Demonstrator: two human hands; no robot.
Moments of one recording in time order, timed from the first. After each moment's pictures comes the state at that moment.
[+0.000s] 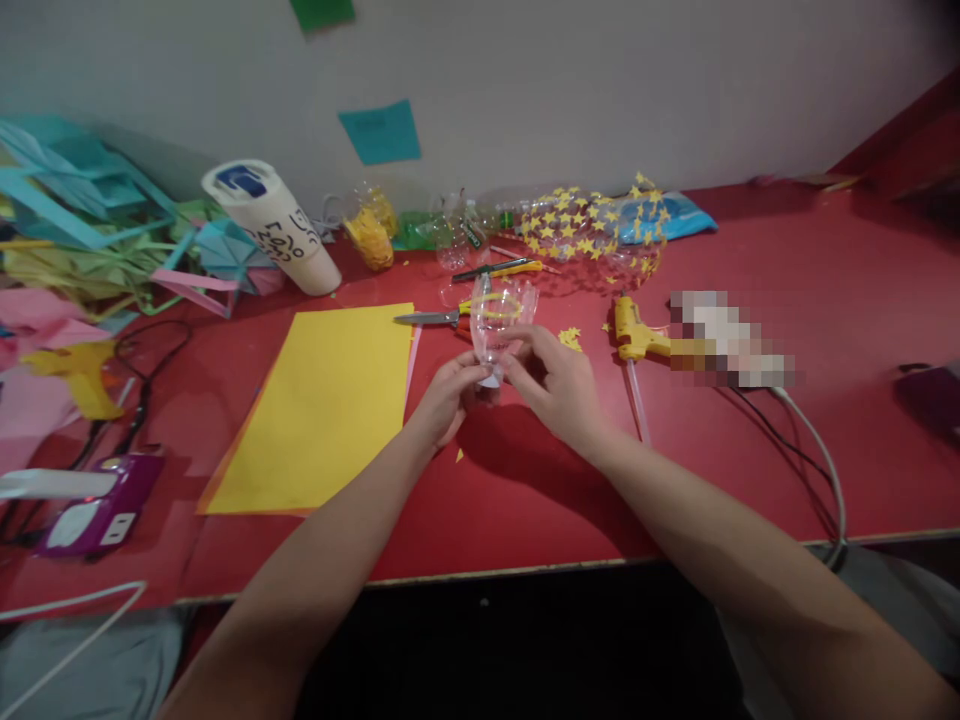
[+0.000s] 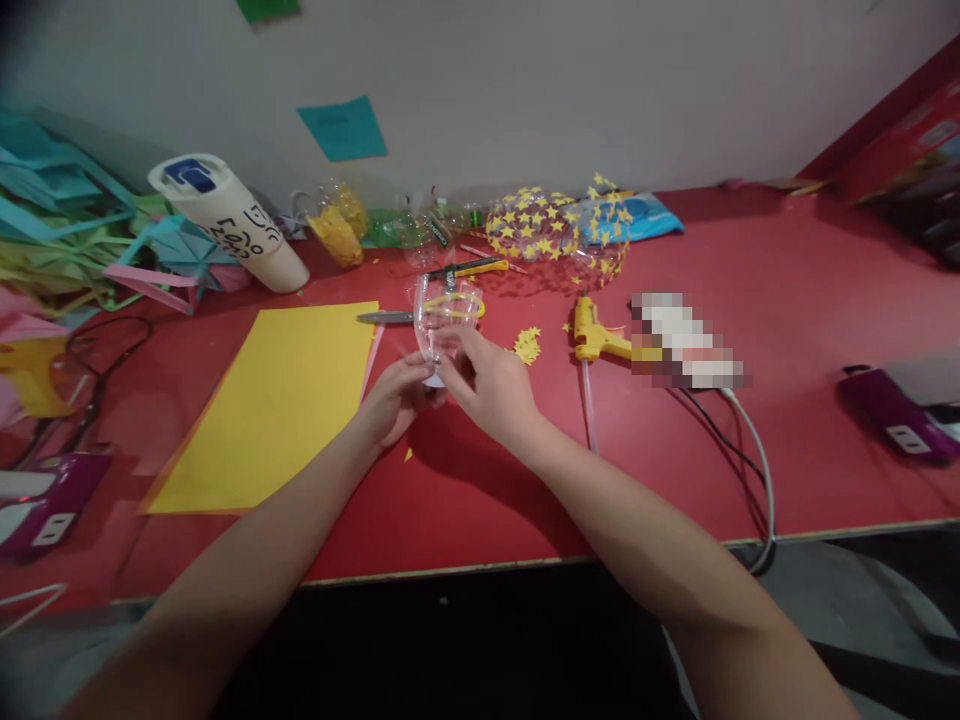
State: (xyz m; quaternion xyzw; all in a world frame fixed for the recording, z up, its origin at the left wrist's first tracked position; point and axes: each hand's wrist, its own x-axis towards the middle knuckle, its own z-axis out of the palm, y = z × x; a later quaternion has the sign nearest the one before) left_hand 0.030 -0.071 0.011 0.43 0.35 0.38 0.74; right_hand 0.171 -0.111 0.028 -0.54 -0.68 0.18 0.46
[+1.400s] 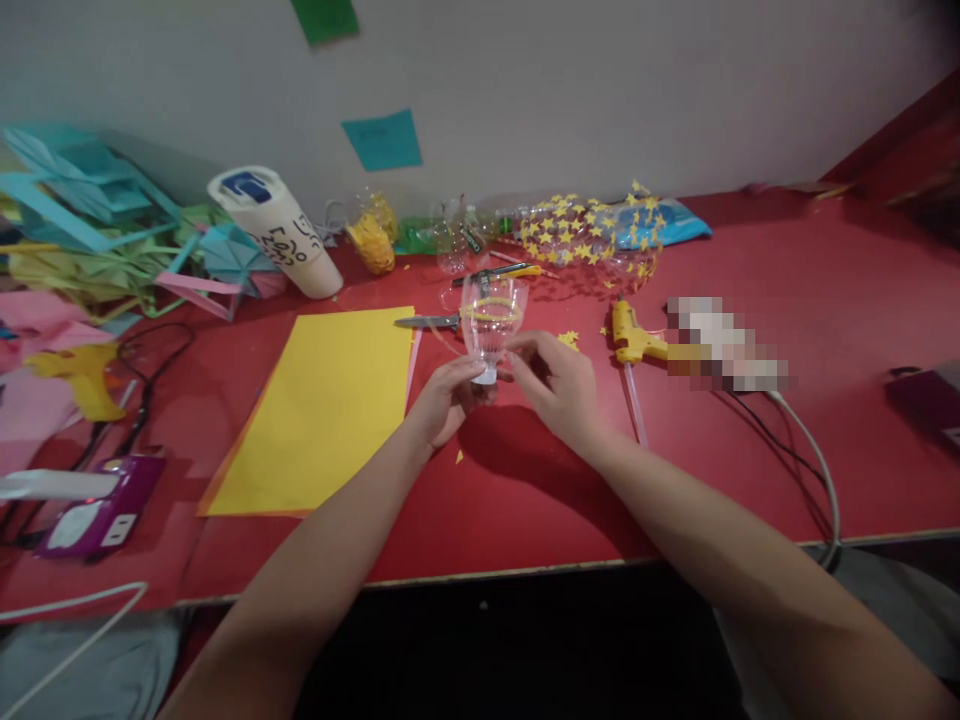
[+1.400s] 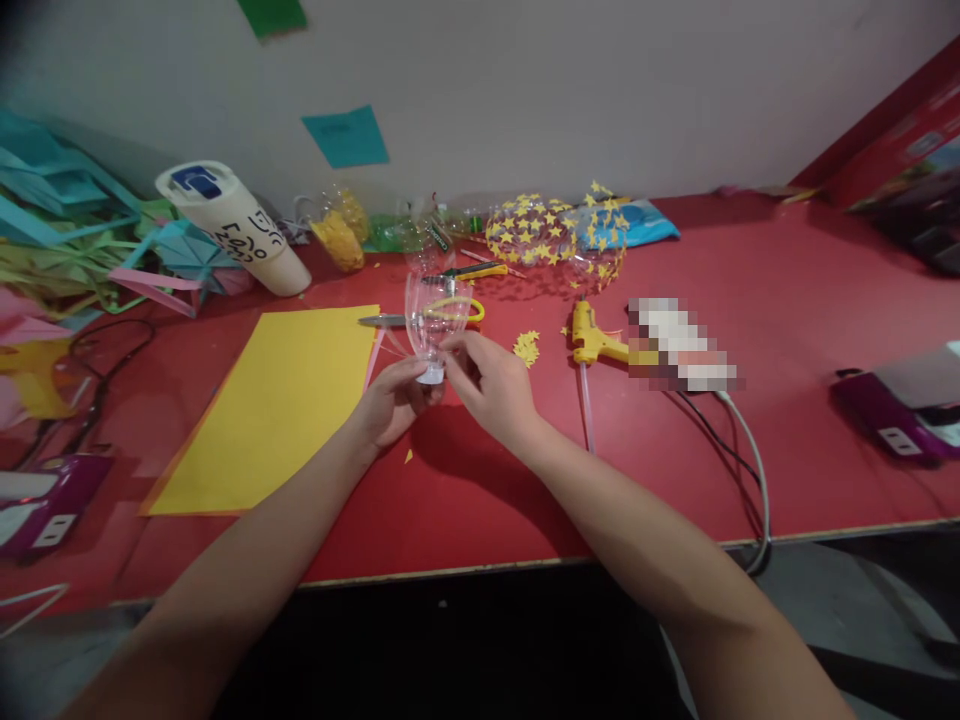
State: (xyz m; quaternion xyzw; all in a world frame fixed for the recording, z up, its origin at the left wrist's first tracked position) left_hand 0.026 -0.068 0.010 0.38 0.32 0.39 0.78; right_hand 0.172 -0.112 0.027 -0.52 -0.68 0.14 0.50
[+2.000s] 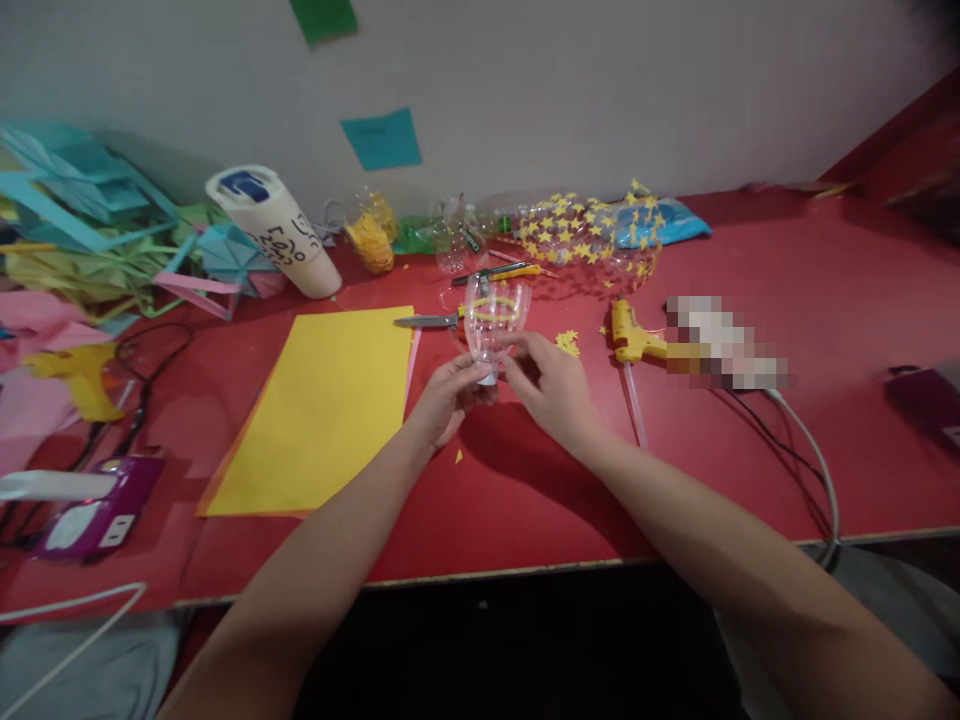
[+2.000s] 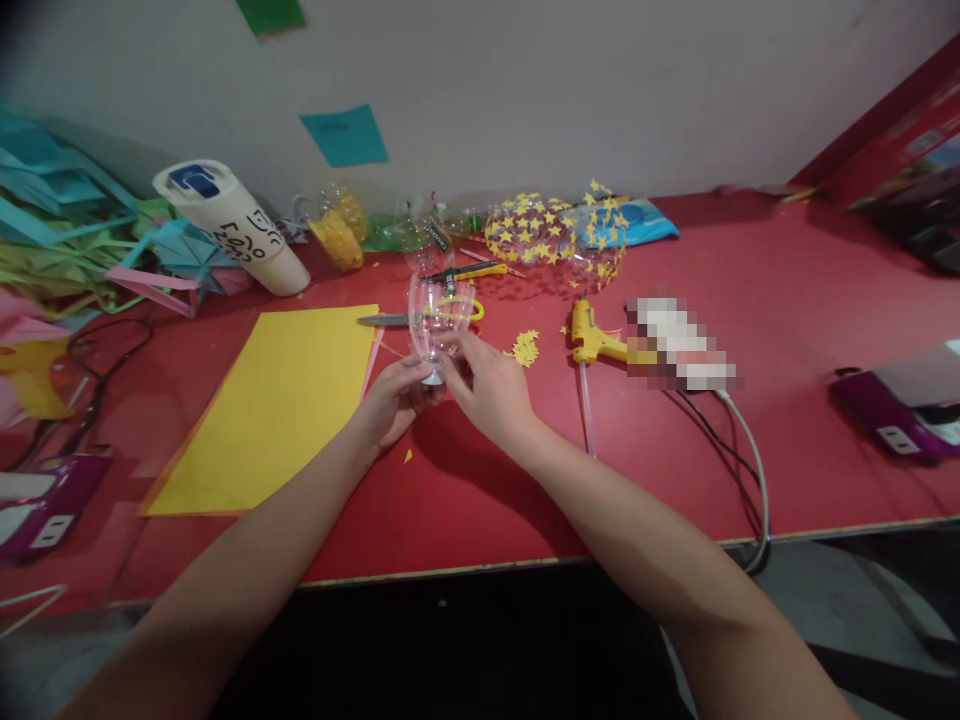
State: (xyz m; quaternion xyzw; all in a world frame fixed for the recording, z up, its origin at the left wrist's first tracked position) left_hand 0.028 -0.070 0.011 0.40 0.34 0.39 0.76; right_hand 0.172 -0.108 0.023 -0.56 -0.67 0.17 0.46
